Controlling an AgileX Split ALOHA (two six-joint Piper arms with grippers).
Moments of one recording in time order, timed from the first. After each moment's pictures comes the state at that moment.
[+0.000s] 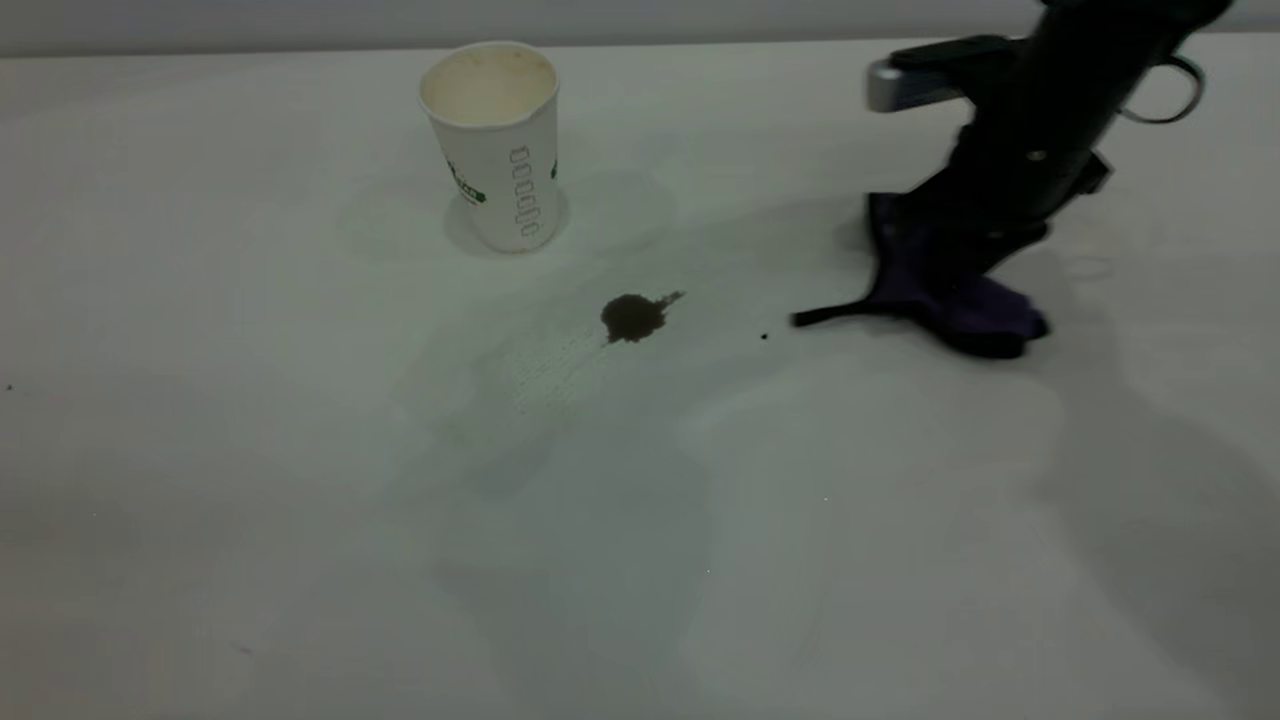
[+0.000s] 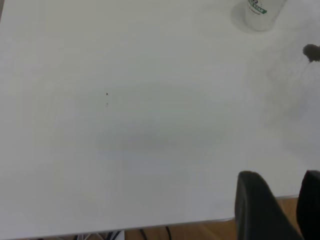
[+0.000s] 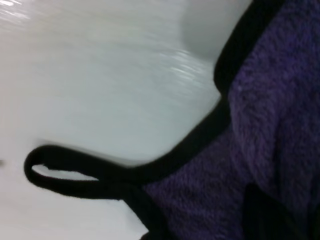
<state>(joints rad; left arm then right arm) -0.04 -0.02 -0.49 -0.02 1.13 0.04 0.23 2.48 -1.48 0.33 0.42 -0.42</state>
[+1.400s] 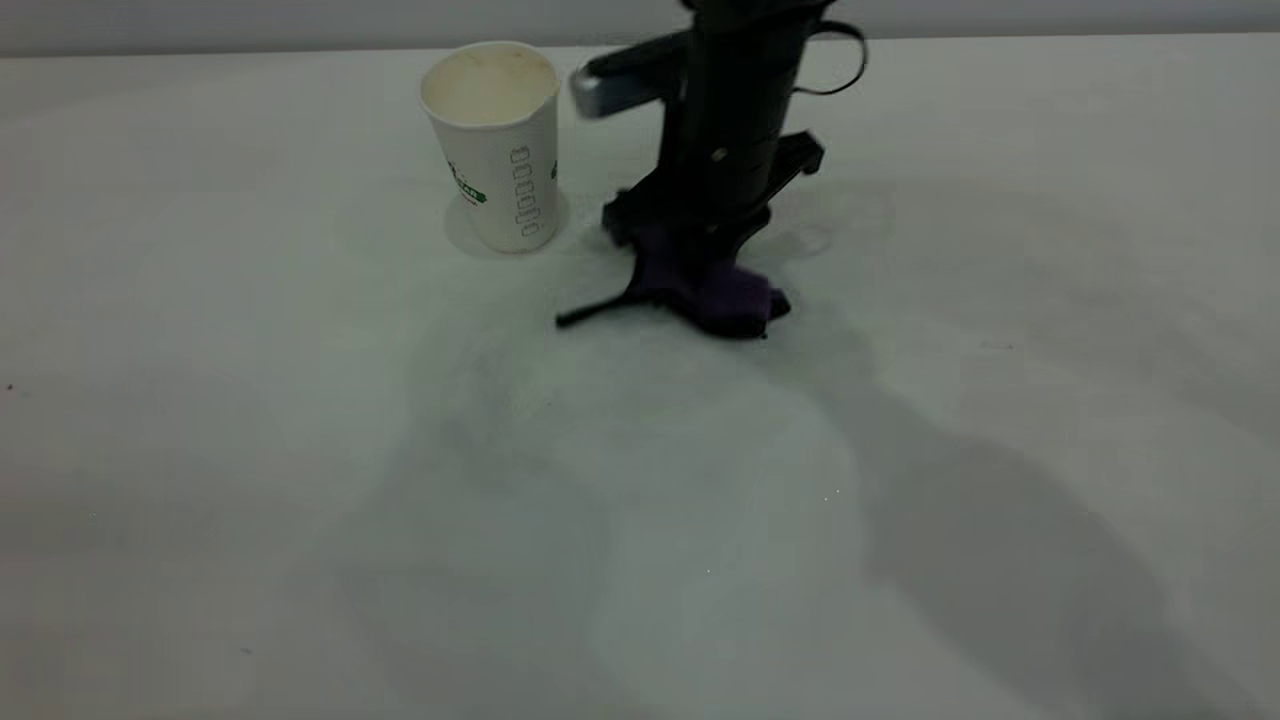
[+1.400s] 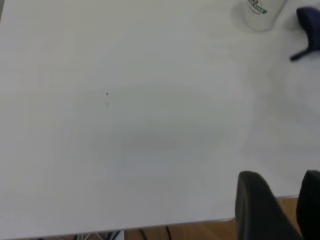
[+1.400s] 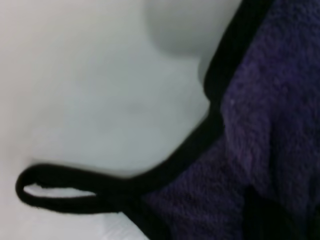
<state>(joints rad) -0.04 -0.02 -0.49 -0.02 1.13 0.04 0.53 2.69 -1.99 0.06 0.65 0.01</state>
